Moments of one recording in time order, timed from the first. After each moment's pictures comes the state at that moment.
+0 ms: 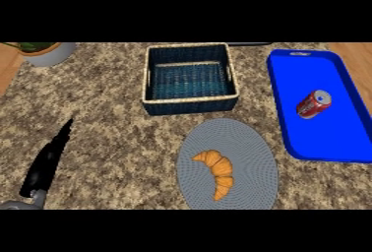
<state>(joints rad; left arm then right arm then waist) -0.03 0.55 -0.27 -1.35 0.08 0.30 0.21 0.98 -0.11 0.67 -1.65 1.13 -1.36 -0.68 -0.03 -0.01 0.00</state>
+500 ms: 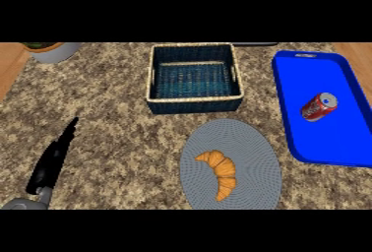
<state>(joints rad) -0.05 0.51 -0.26 -1.34 0.03 0.27 0.22 0.80 -0.03 0.62 -1.54 1.12 -1.40 -0.64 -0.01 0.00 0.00</state>
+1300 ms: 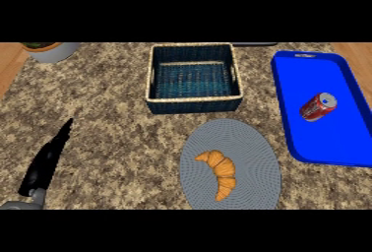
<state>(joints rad) -0.02 0.47 -0.17 -1.36 -0.03 0.20 0.21 0.73 -0.02 0.58 -1.56 1.30 -1.36 -0.45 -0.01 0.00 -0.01</state>
